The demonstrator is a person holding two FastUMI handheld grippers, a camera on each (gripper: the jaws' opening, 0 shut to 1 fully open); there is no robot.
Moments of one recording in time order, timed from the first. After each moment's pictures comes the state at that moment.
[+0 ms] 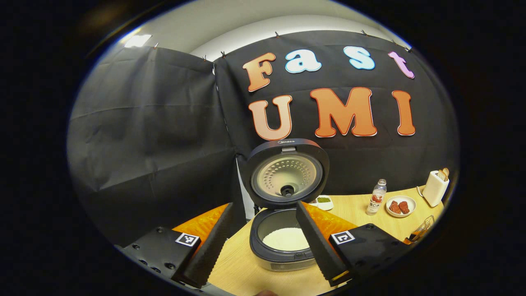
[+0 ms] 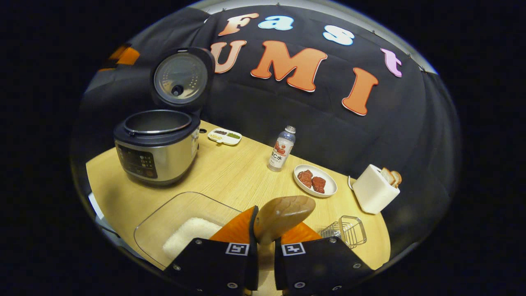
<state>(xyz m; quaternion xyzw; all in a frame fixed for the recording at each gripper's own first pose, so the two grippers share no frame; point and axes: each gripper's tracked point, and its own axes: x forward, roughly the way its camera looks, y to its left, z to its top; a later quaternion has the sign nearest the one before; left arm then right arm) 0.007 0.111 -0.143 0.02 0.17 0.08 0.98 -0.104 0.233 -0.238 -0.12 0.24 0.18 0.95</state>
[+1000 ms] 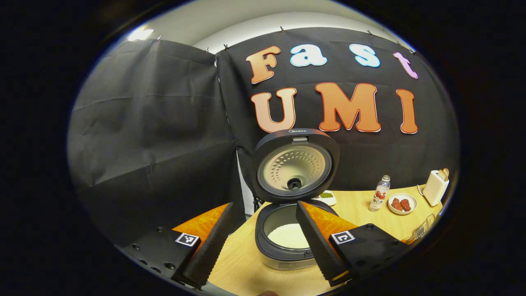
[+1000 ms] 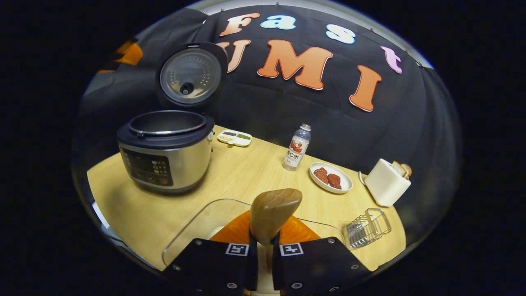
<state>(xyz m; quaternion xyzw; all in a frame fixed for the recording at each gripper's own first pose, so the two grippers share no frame) 0.012 0.134 -0.169 0.00 0.19 0.07 0.98 -0.121 0.297 -0.249 -0.04 0.27 0.18 0.95</state>
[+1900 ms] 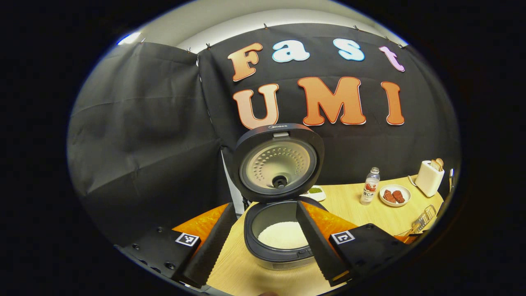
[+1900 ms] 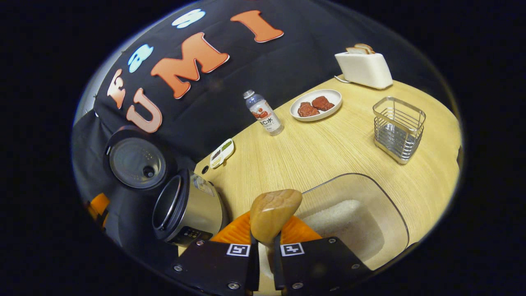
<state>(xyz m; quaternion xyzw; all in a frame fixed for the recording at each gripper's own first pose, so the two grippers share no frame) 0.027 0.111 -0.175 0.02 0.20 0.01 0.98 -0.115 0.287 -0.271 0.36 0.42 0.07 0.83</state>
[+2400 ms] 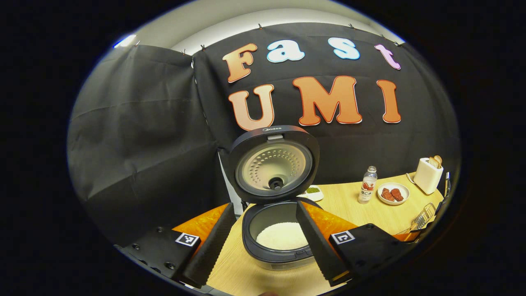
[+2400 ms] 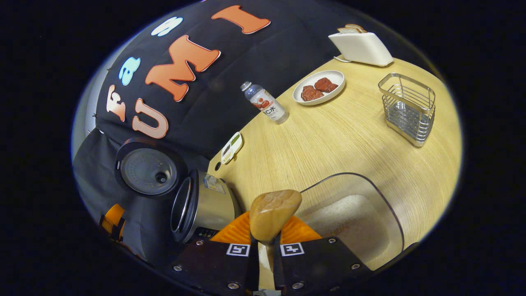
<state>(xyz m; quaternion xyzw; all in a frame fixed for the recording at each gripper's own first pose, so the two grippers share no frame) 0.032 0.102 -0.167 0.03 0.20 0.00 0.98 -0.113 0.294 -0.273 0.43 0.44 0.12 0.77</state>
